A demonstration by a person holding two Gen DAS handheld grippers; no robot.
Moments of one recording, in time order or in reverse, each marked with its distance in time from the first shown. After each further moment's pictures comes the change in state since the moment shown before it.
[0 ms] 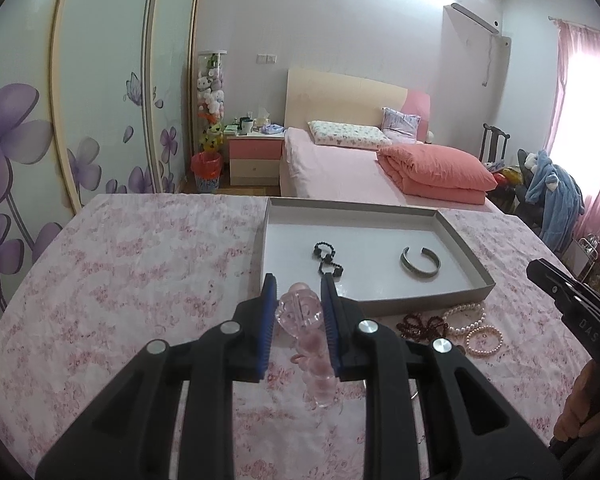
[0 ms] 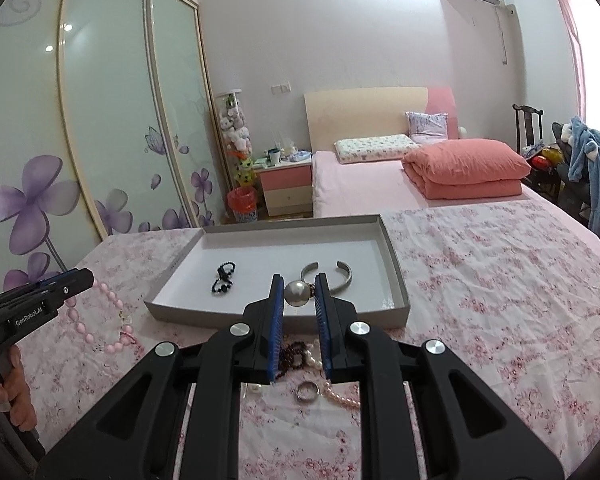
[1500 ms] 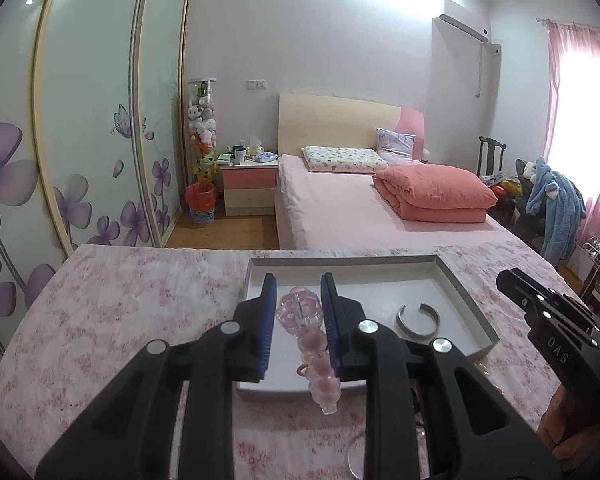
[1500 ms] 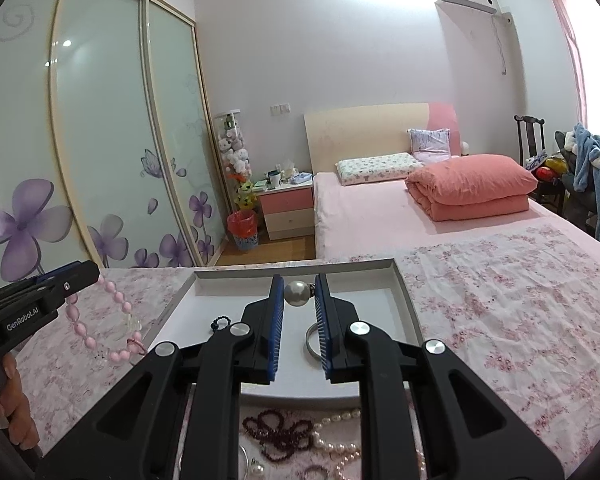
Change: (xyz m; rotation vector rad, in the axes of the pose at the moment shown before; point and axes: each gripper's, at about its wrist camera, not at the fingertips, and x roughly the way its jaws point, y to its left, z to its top) left arm 0.043 -0.025 0.058 0.043 -0.085 0.005; right arm 0.057 0.005 0.037 0.022 -0.066 0.001
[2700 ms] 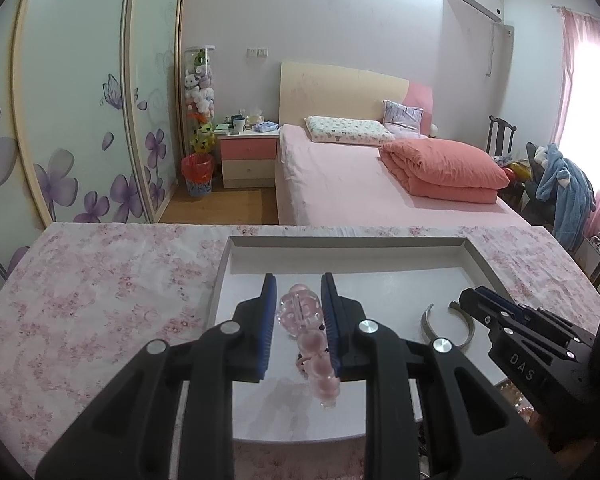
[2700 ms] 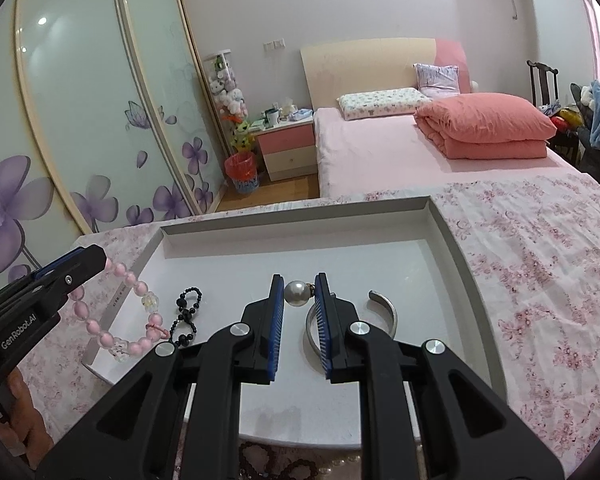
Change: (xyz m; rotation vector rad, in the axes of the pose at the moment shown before) left arm 0.095 -0.001 -0.010 -0.017 0.108 -0.001; right arm 0.099 -0.001 -0.020 0.047 0.238 0.011
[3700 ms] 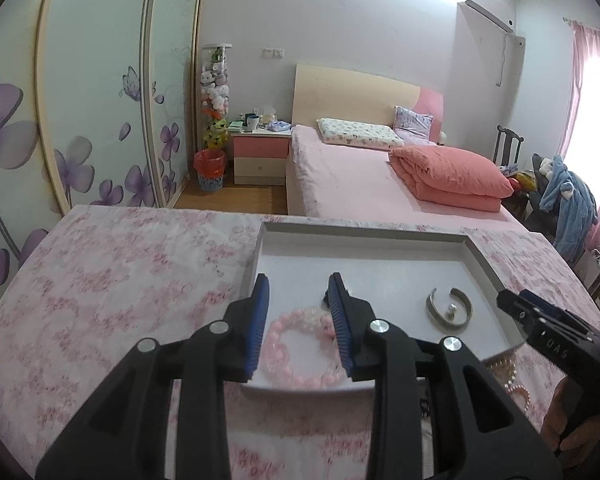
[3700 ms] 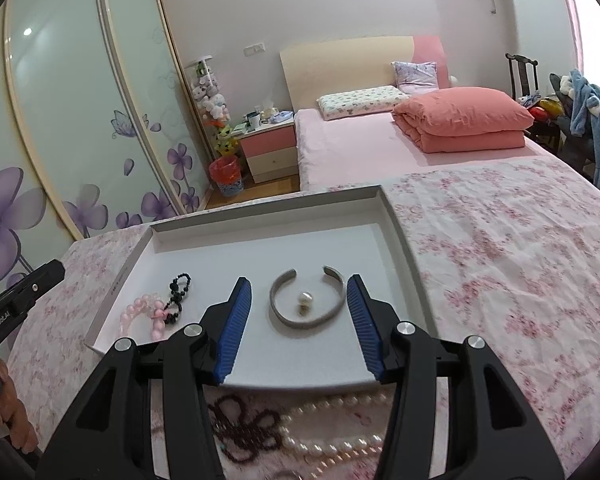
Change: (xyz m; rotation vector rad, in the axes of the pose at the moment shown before) left arm -0.051 0.025 -0.017 -0.052 -0.004 0.018; right arm -0.043 -0.029 -0.011 0.044 -0.009 -0.049
